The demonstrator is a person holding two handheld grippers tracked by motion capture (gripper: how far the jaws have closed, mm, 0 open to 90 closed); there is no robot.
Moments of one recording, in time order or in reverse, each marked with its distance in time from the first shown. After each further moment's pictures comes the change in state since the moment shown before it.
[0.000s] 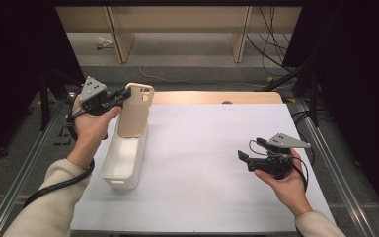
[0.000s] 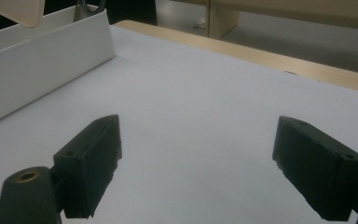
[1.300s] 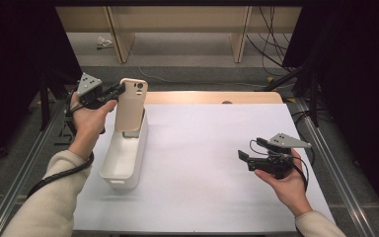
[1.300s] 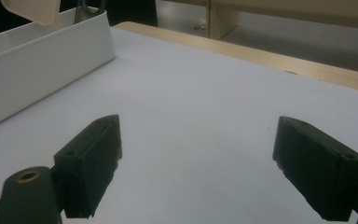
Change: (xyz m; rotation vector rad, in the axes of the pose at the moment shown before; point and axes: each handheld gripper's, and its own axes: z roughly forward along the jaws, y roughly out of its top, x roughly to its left) left arm 0.027 -0.007 0.017 -0.010 0.053 -0.033; right arm -0.001 0.000 0.000 -0.006 0.004 0.010
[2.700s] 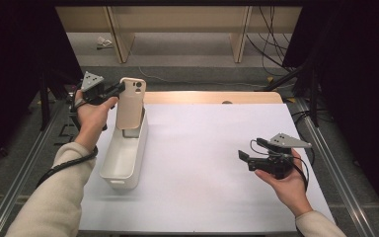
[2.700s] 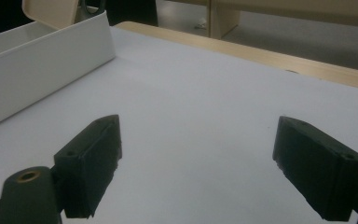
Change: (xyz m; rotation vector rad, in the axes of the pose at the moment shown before) left arm 0.019 -0.012 0.025 0.036 0.036 -0.037; right arm -0.001 -0.001 0.000 0.005 0.002 0.003
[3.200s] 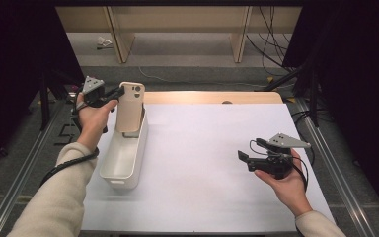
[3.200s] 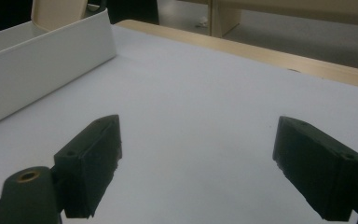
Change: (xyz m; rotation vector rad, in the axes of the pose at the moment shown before) left arm 0.012 -0.021 0.010 0.039 0.013 -0.040; right arm 0.000 0.000 0.001 0.002 0.006 -0.002
